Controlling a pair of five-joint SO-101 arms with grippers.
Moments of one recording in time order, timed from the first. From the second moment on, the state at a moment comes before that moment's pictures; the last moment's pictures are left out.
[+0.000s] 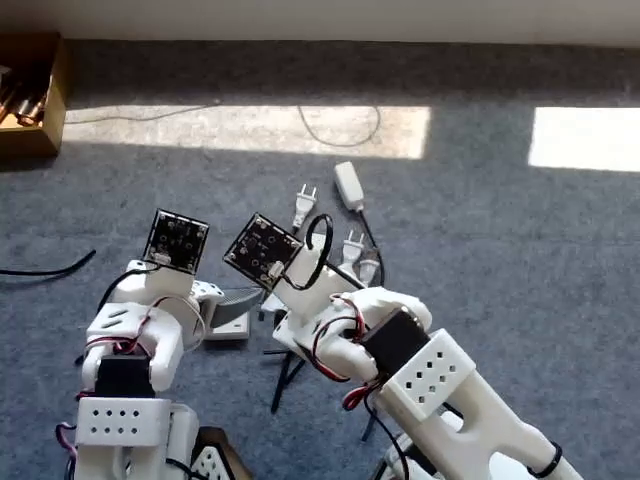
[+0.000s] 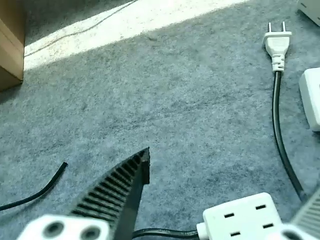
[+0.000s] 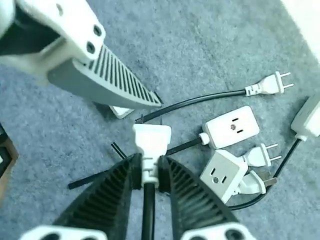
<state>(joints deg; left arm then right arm) -5.8 -79.2 77.9 49.2 -16.7 -49.3 -45.6 42.2 63.9 17.0</state>
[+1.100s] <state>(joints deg) -25.5 -37.7 27.0 78.6 -20.3 -46.9 -32.4 26.9 73.3 23.7</state>
